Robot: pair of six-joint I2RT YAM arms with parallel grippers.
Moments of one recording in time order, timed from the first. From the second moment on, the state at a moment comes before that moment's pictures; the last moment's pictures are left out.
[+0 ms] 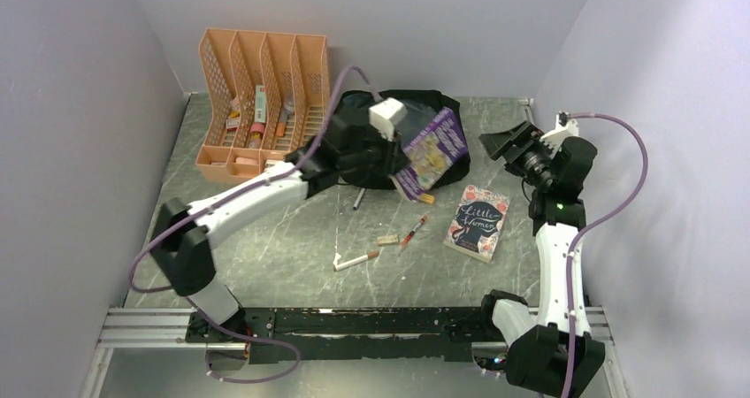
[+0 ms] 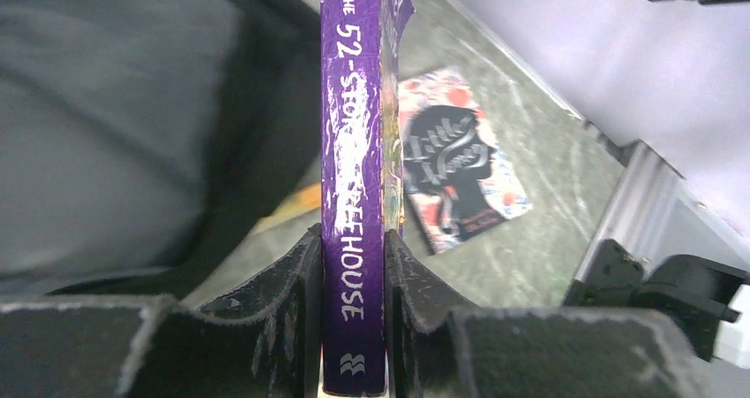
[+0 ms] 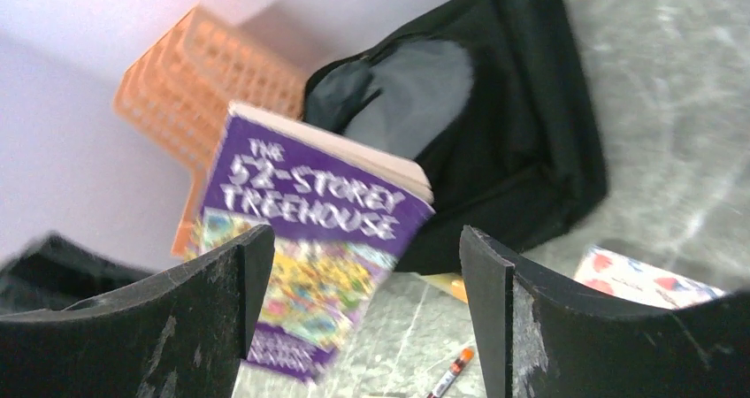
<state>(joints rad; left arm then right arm) -0.88 1.68 1.42 -0.09 0.18 -0.29 -0.28 0.95 0.88 -0.17 -0.50 0.58</state>
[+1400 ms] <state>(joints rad) -0.79 0.97 1.14 -0.50 0.44 0.14 0.37 1.25 0.97 0.21 -1.39 0.03</state>
